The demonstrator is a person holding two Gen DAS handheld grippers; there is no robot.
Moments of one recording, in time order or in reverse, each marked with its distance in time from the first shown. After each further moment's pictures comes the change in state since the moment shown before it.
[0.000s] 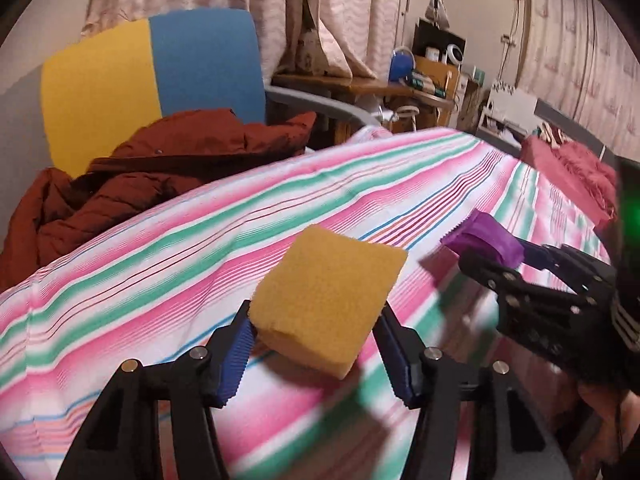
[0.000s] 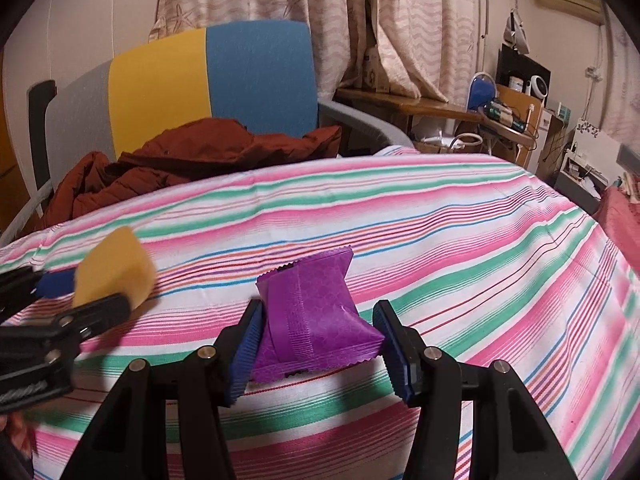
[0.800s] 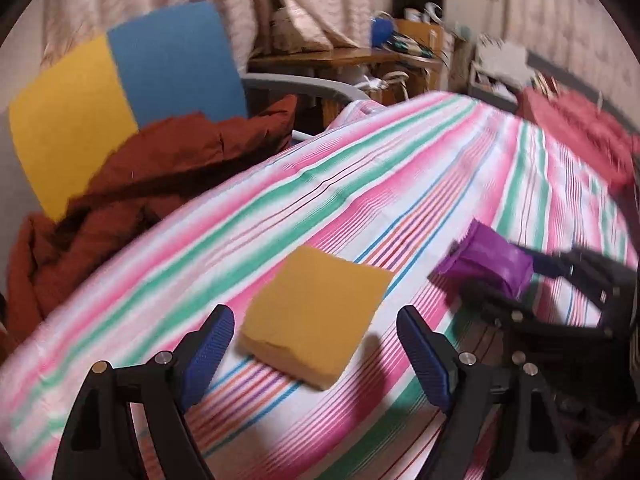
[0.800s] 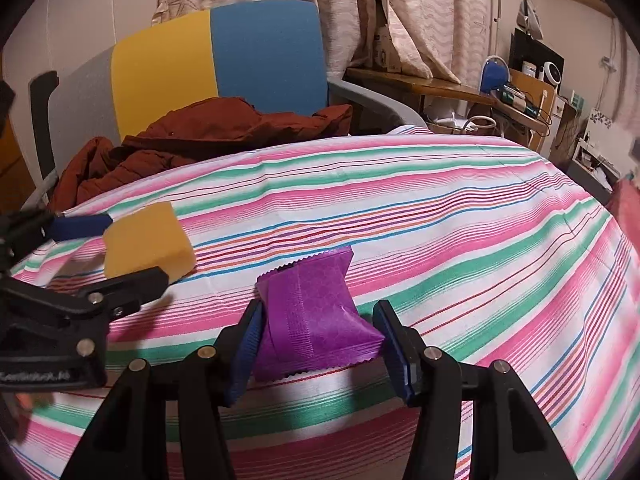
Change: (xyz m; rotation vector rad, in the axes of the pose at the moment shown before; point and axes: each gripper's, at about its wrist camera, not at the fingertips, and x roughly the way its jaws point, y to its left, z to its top) left arm 0.040 -0.013 0.037 0.115 0.117 0.021; right arm 0.015 0.001 0.000 -0.004 0.085 0.045
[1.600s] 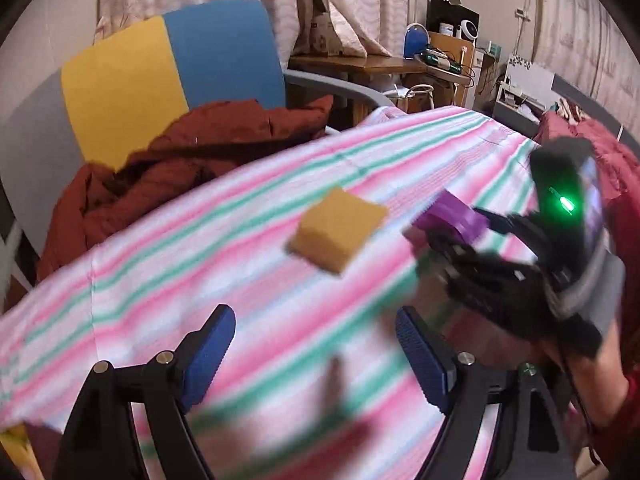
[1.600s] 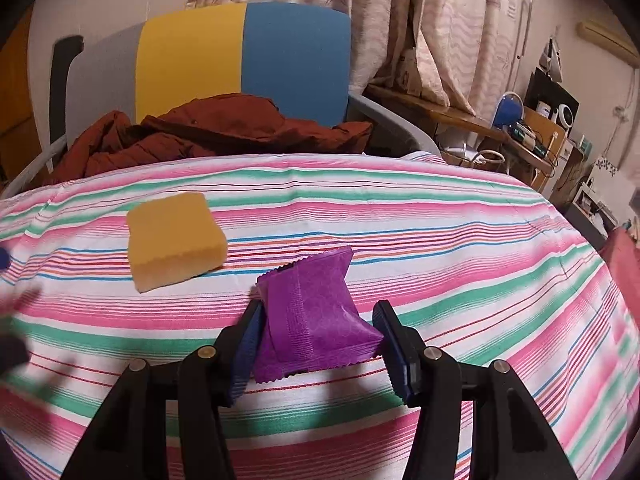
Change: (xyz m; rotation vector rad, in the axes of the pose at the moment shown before) left arm -0.087 0.005 -0.043 -0.081 0.003 0.078; right arm -0.008 0.023 0.002 -0.135 -0.031 -0.034
